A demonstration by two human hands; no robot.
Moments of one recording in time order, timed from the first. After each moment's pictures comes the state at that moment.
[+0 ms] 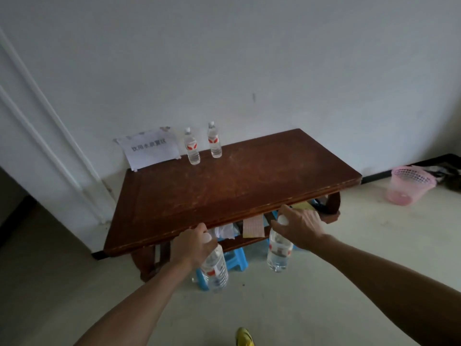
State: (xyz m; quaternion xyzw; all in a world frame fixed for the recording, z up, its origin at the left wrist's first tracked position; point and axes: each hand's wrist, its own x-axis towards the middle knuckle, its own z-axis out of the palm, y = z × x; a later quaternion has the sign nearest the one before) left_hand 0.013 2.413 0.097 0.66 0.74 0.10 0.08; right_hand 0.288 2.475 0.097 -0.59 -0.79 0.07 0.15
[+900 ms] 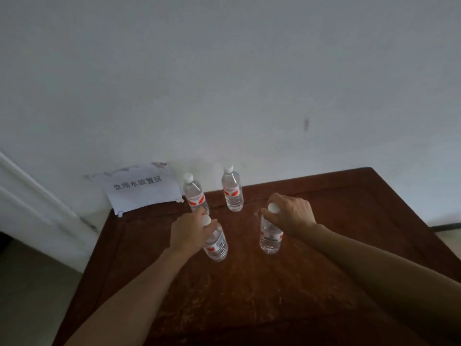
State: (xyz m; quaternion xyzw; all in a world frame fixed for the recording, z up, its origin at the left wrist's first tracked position) left_hand -0.093 2.910 0.094 0.59 0.79 0.17 0.06; right_hand 0.154 3.005 0.093 -0.52 -0.84 0.10 0.16
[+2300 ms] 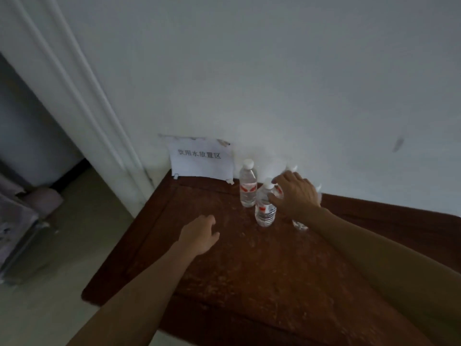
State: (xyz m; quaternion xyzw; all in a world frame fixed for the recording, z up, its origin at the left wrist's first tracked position) left_hand -0.157 2.851 0.059 0.48 0.86 0.06 0.17; right_hand 0.032 3.047 0.103 -0.35 -0.93 0.05 0.13
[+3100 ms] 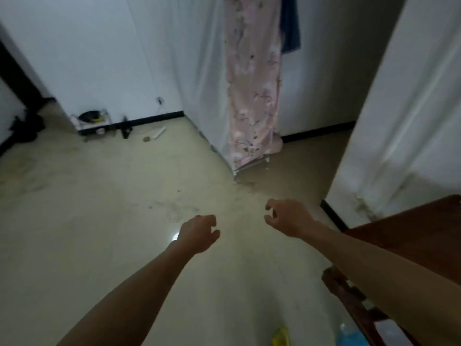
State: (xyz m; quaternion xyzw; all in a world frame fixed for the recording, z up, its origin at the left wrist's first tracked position) left_hand -0.230 2.150 0.096 0.02 0.99 0.10 0.10; right_hand -0.279 2.406 0.090 0.17 -0.98 0.11 -0.01
